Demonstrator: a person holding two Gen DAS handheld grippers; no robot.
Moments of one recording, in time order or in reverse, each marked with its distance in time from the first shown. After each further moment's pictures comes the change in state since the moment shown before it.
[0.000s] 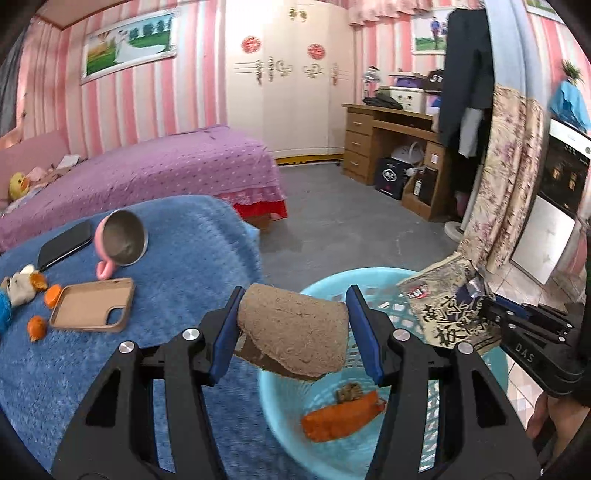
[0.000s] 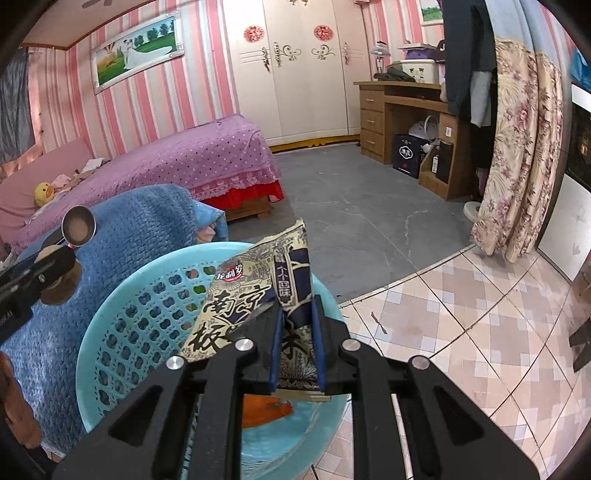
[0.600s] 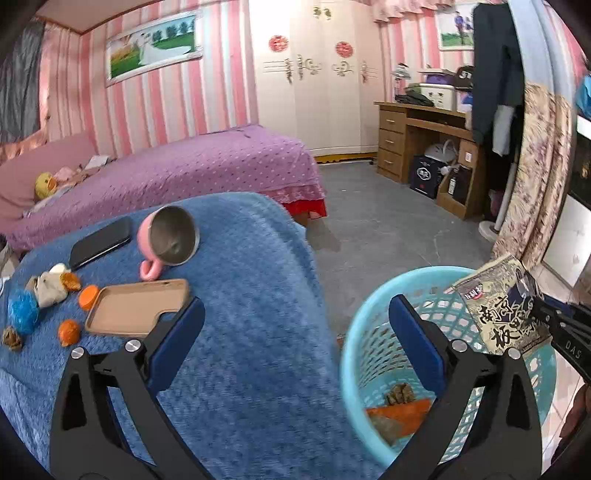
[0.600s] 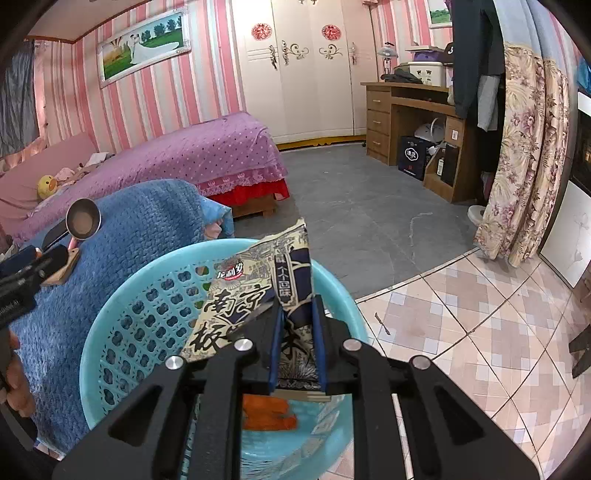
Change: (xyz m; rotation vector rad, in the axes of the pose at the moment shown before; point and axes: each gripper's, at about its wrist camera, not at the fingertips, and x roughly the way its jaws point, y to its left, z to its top) left arm 0.007 0.056 0.000 -0.028 0.003 0.144; right arm 0.003 0.016 -0.003 -0.036 0.005 0.009
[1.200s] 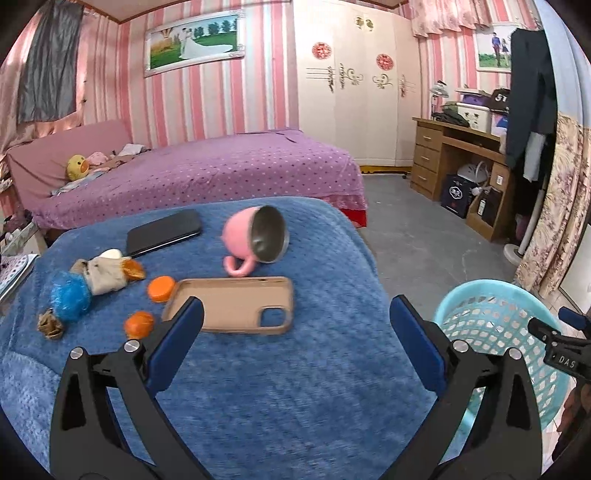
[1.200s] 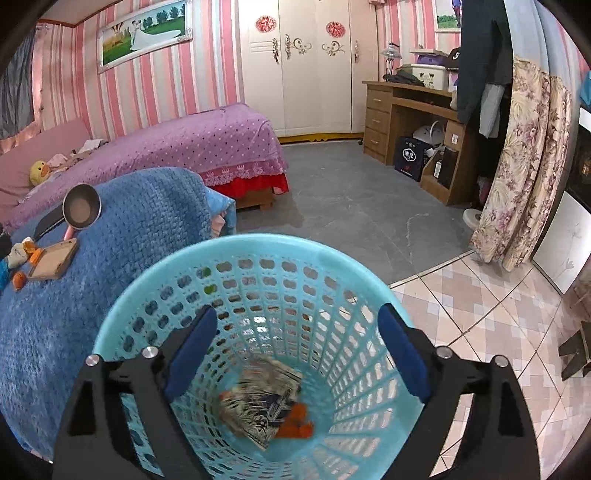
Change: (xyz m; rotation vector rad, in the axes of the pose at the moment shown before) left arm -0.034 0.094 -0.003 -0.089 -0.026 0.096; right arm 0.005 0.047 0.005 -0.033 0.016 -0.052
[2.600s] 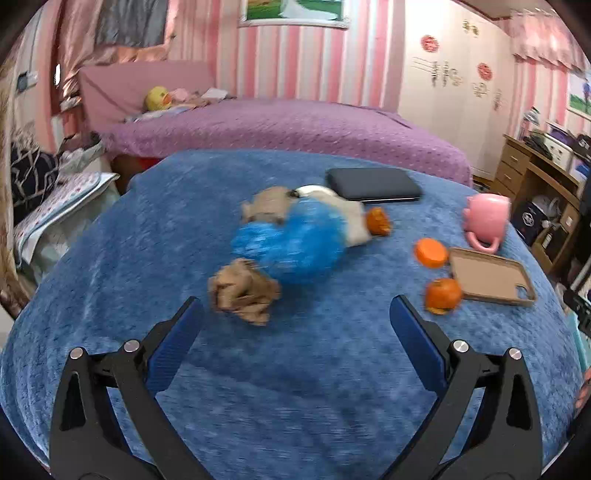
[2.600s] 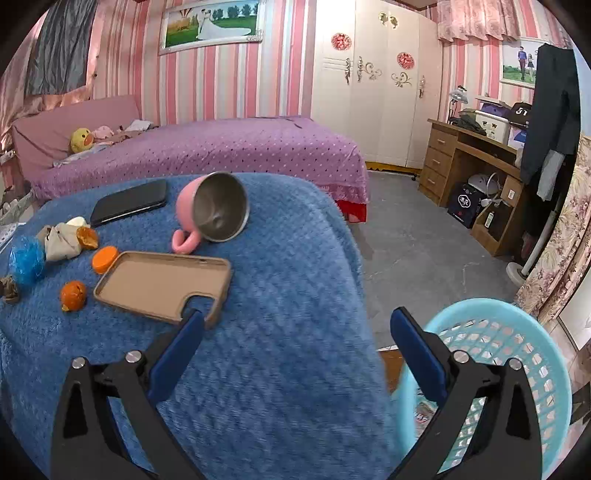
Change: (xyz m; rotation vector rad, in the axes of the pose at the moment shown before) left arm 0.015 0.291 -0.052 -0.245 0.124 0.205; right arm 0.009 0.244 0.011 -0.182 -0.068 0.090
